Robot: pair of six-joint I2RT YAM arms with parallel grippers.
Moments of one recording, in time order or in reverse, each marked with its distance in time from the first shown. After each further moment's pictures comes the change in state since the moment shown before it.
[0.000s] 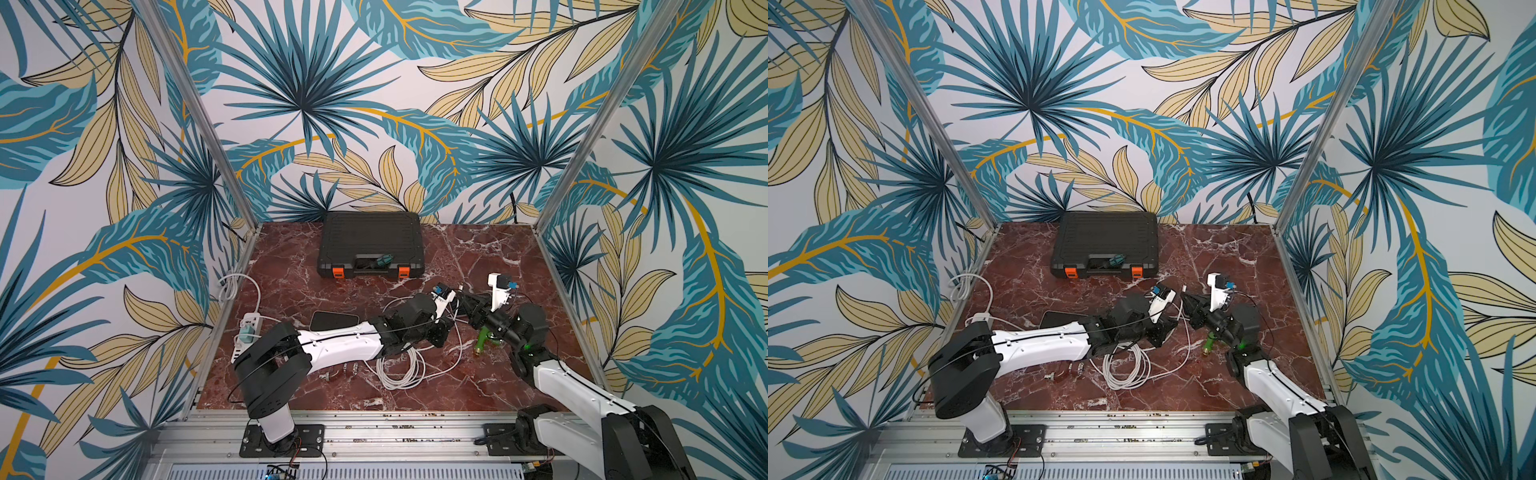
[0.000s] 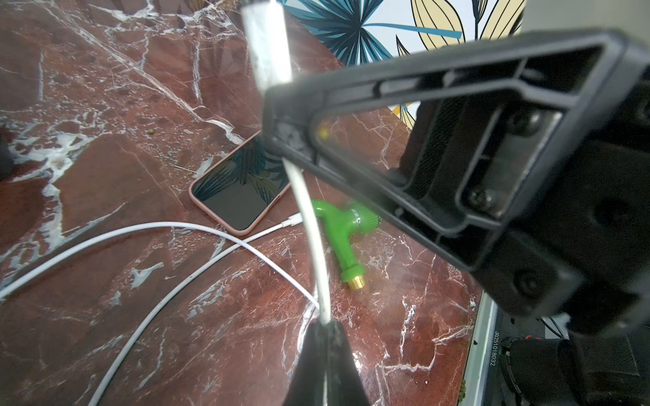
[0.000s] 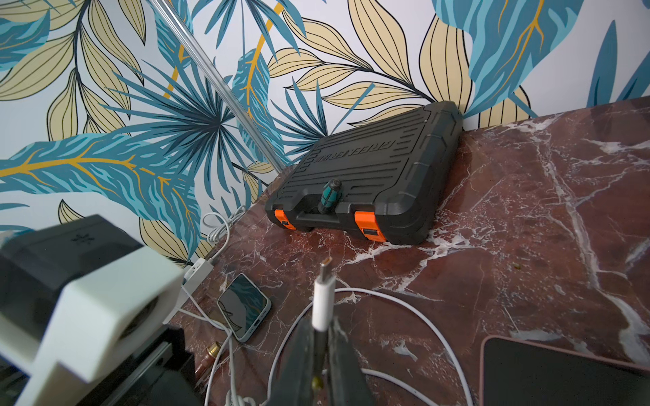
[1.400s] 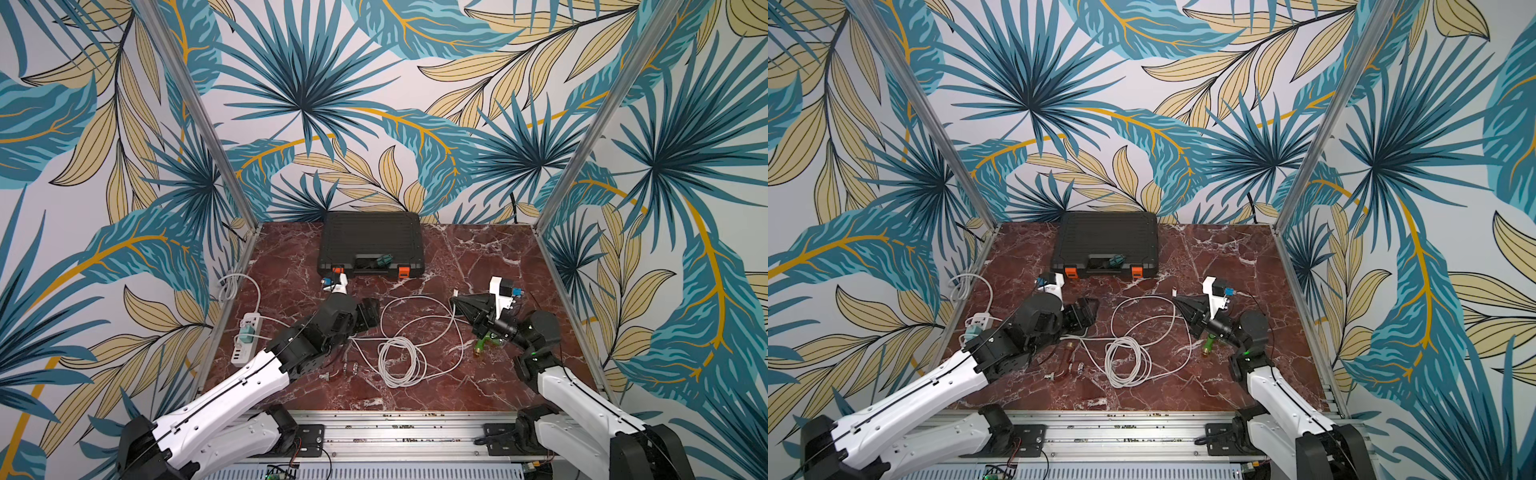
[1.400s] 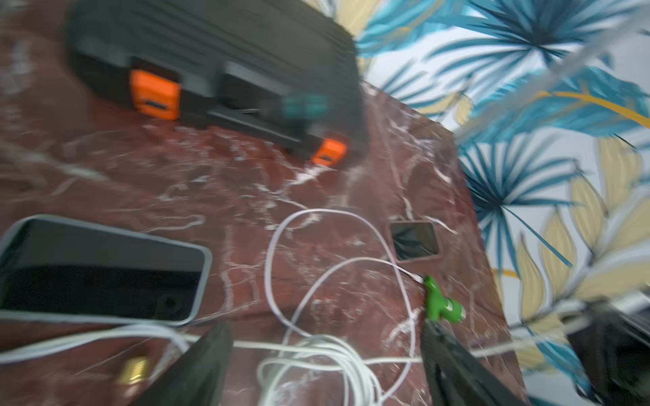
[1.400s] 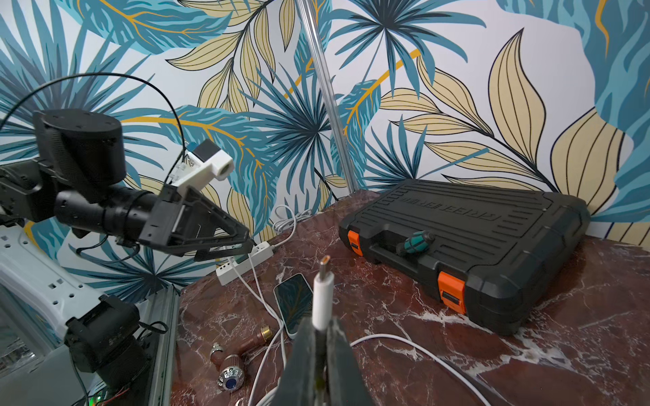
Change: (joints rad) left arm 0.294 -0.750 -0.261 -0.618 -0.387 -0.530; right arm 0.002 -0.088 -0.008 0.175 -0.293 -0.091
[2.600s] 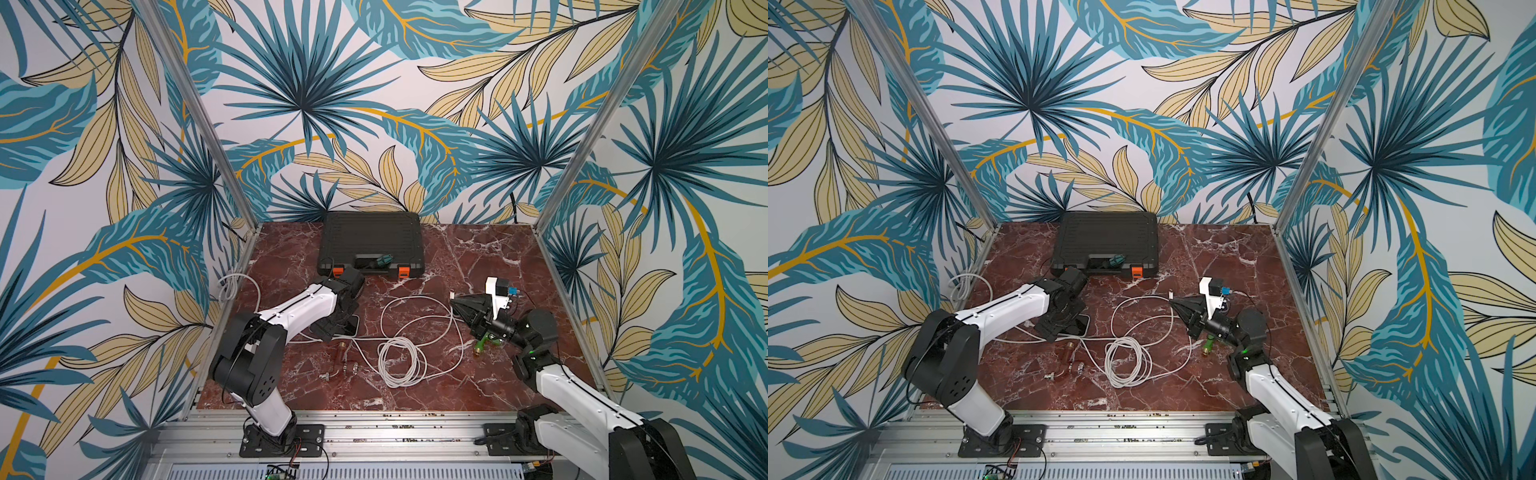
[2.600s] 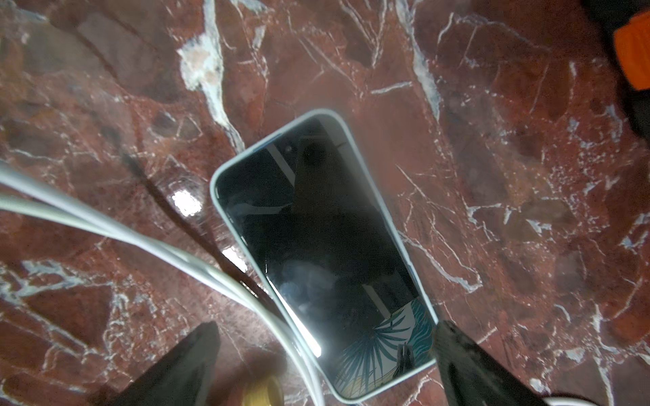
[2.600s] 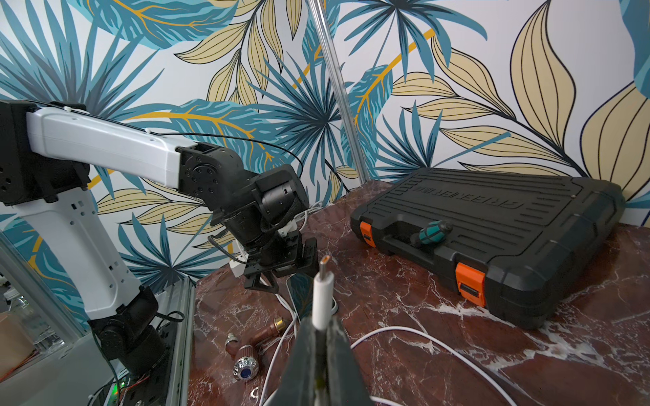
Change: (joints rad) left arm 0.255 0.722 0.299 -0.382 0.024 -0.512; right arm 0.018 0.019 0.002 -0.008 -0.018 0.015
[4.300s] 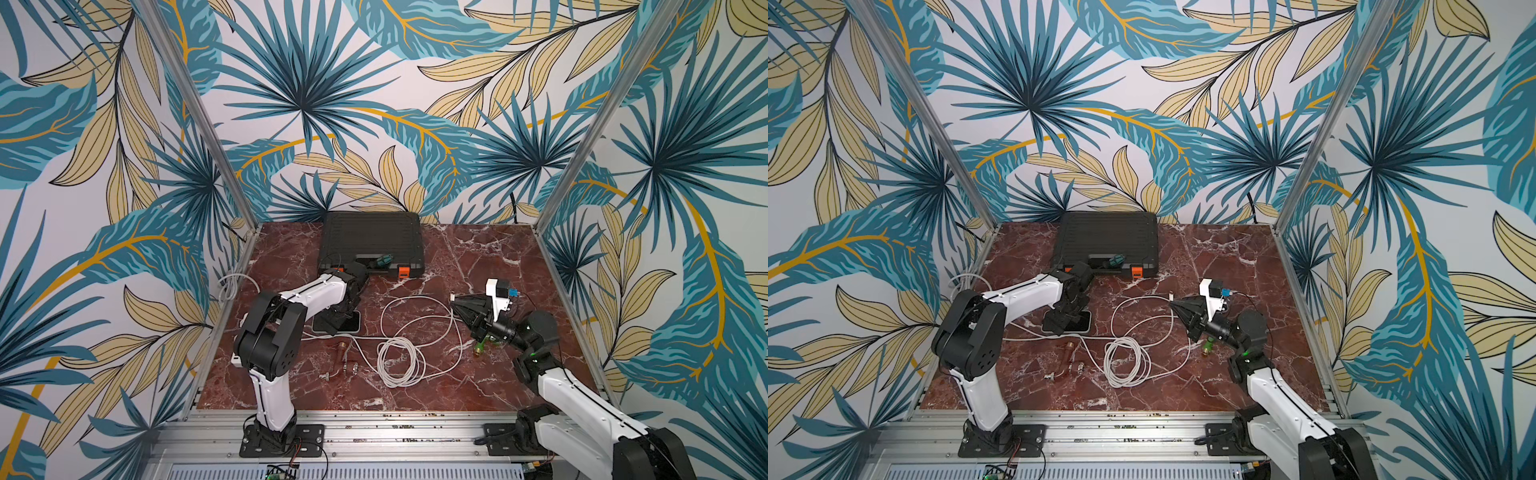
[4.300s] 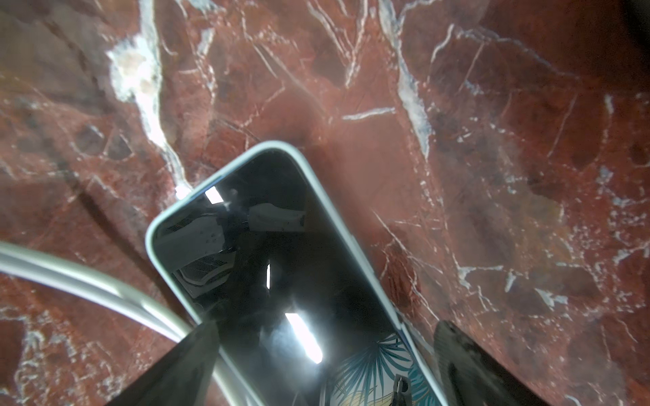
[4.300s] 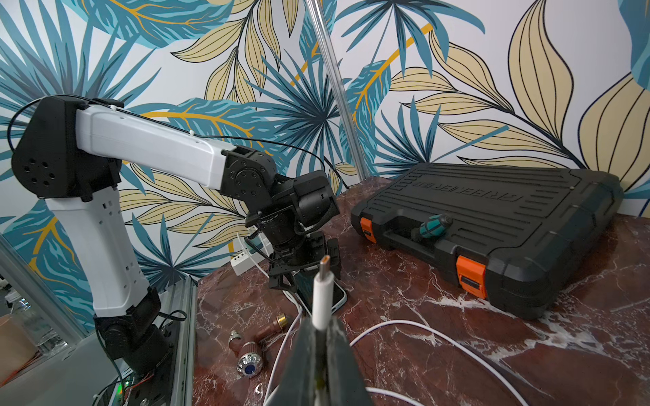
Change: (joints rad) left arm 0.023 0.183 0.132 0.001 -0.023 -0.039; right arm 0.006 -0.048 -0.007 -0.064 0.015 -0.001
